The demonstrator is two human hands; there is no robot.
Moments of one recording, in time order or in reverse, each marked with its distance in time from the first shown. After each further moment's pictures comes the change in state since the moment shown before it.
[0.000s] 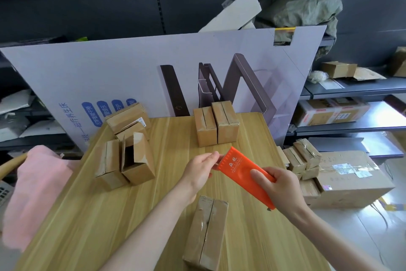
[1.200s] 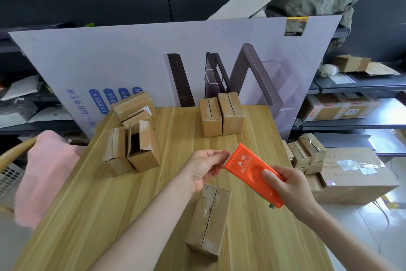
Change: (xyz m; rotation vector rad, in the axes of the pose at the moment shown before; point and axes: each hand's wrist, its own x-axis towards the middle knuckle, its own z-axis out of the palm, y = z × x) left_hand 0.005 -0.014 -0.003 -0.423 -0.078 -0.242; right_hand -0.015 0.009 -0.008 0.241 -0.162 0.000
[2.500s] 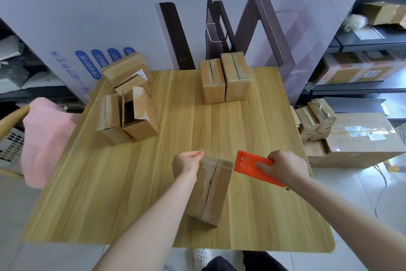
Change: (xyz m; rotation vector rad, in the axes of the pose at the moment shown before) left_hand 0.082 -0.135 -0.061 0.214 0.765 -0.183; right_hand 0.056 0.085 0.008 -1.145 -0.186 0.270
